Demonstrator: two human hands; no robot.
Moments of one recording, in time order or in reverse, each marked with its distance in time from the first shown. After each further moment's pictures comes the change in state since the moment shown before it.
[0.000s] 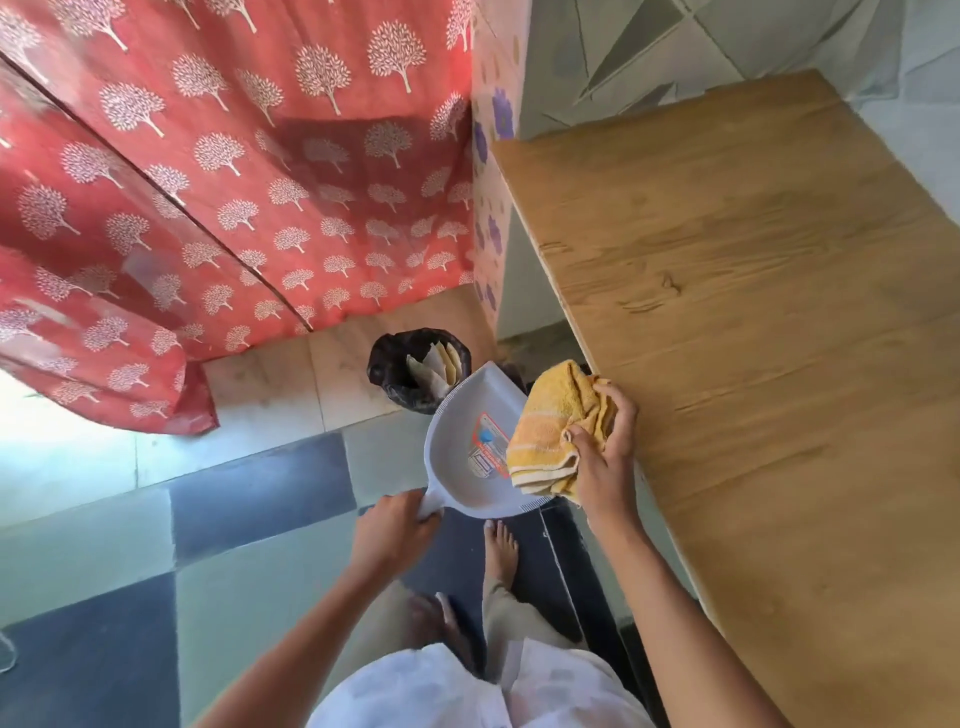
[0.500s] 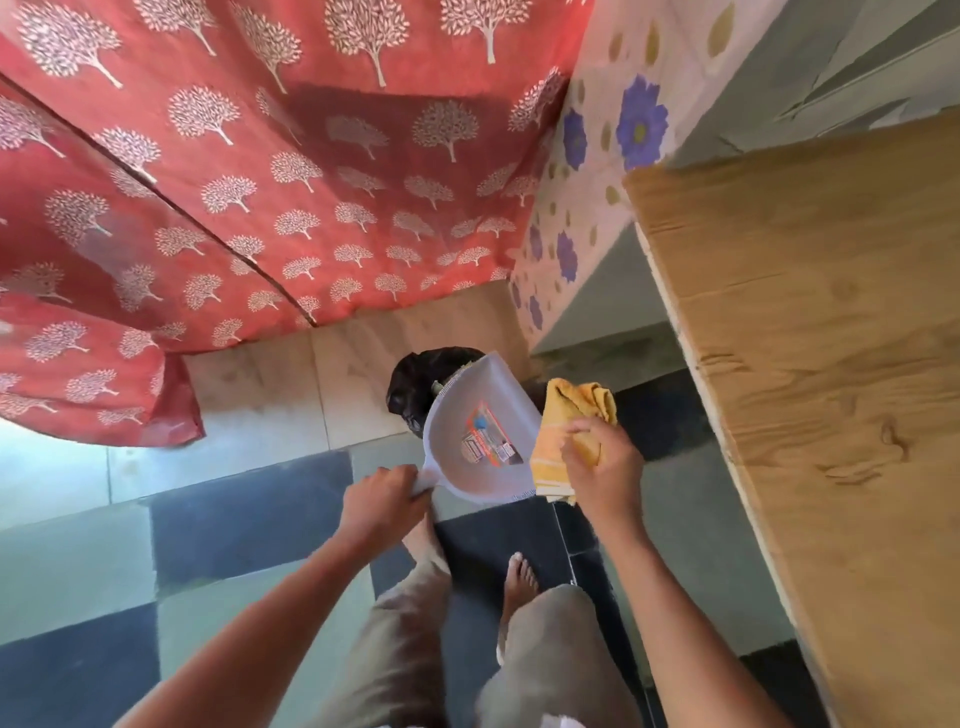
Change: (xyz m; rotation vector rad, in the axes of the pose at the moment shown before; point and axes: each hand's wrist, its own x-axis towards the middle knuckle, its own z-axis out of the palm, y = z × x) left_hand 0.262 -0.095 -0.064 0.096 -0.147 -0.023; right_hand 0.189 0.056 0.186 -0.410 -0.117 0.057
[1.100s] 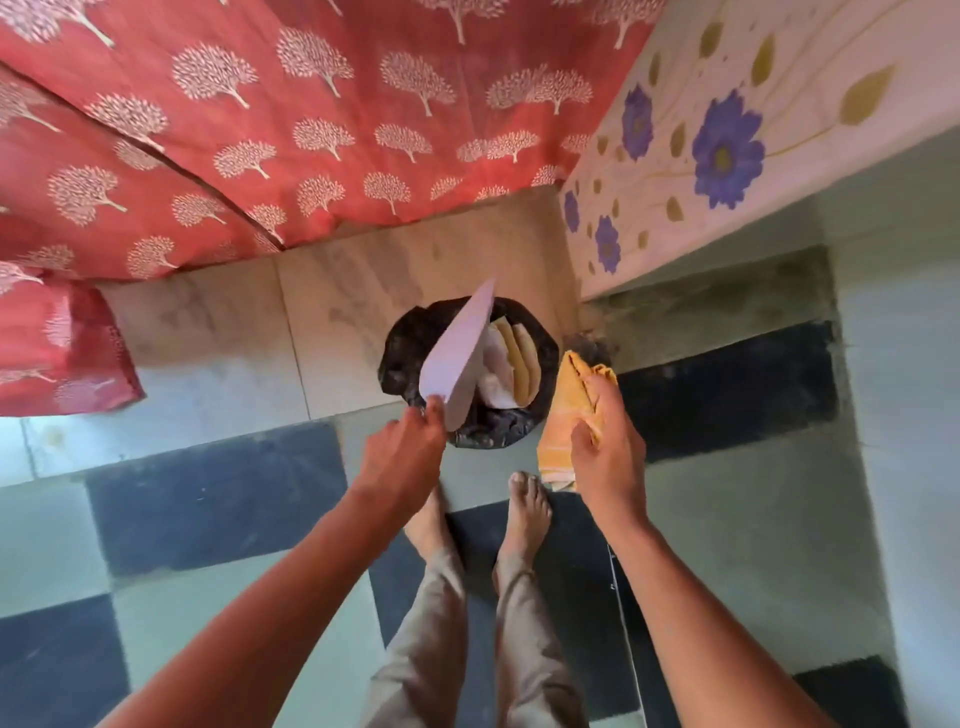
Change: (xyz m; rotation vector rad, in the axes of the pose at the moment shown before) left_hand 0.238 -0.038 0.086 0.326 -0.079 0.114; right_hand 0.137 0.148 0.212 -0.083 -0.162 0.195
